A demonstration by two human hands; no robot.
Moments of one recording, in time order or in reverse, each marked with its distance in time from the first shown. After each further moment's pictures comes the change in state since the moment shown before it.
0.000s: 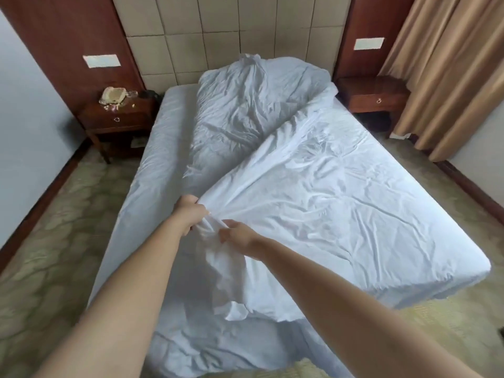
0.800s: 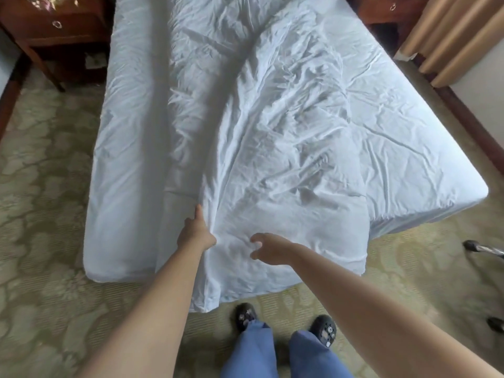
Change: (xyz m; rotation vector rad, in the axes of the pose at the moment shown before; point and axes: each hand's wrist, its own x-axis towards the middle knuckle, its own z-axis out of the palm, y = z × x) left_hand 0.017 -0.200 0.042 0.664 -0.273 -0.212; right_hand 0.028 0.147 0.075 -0.590 -0.137 0.372
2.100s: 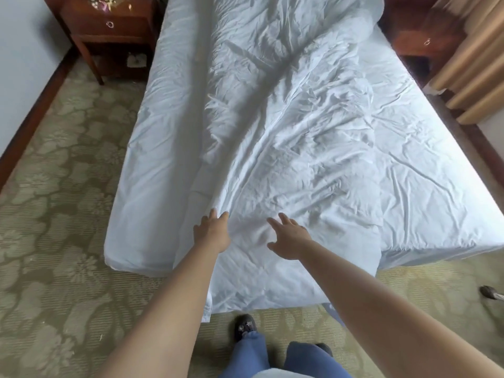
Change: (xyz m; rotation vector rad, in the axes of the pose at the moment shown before) left_hand -0.010 -0.020 -0.016 0.252 0.085 0.195; right_hand 0.015 -0.027 -0.016 -0.422 0.206 -0.043
